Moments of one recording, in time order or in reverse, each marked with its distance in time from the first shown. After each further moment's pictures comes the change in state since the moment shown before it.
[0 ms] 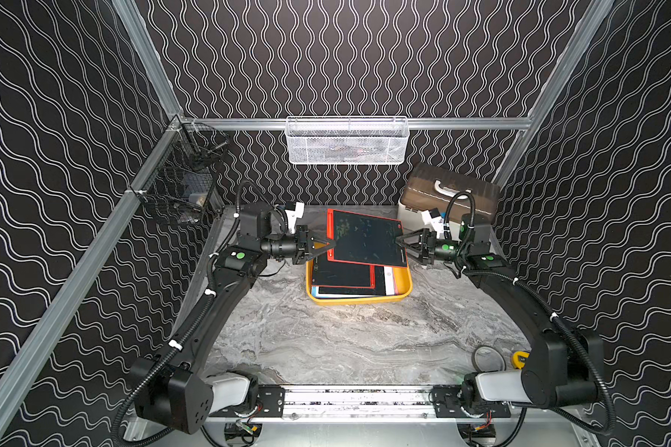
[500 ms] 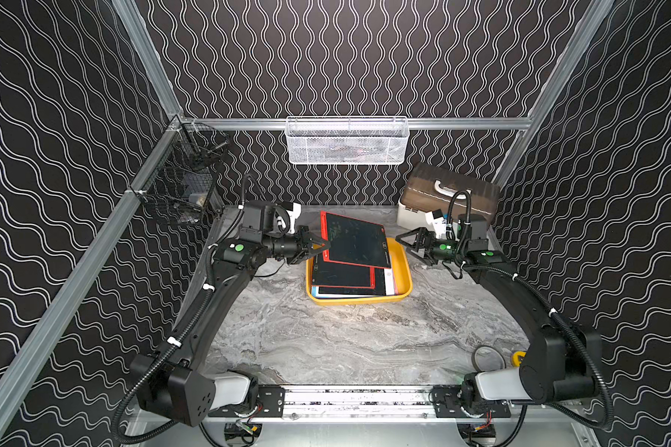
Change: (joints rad) left arm -0.009 0.024 0.097 -0.286 -0.174 0.162; right arm 0.000 0.049 0.063 -0.171 0.183 -0.140
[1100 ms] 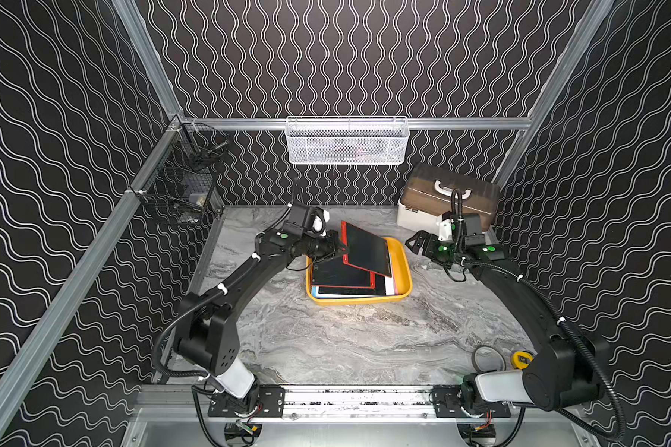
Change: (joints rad) left arm -0.140 0.277 0.074 0.069 -0.267 0.050; right arm 0.058 -0.041 0.111 -0.351 0.610 -0.127
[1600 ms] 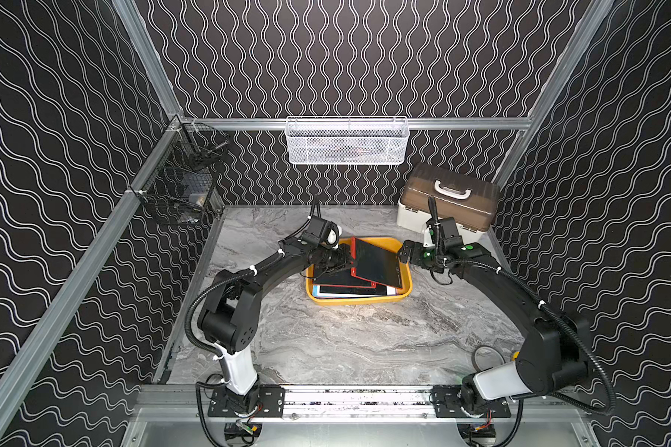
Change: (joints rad) left arm -0.077 0.211 -0.043 0.134 -0.034 0.048; right arm 0.105 0.086 -0.010 -0.027 0.196 -0.042
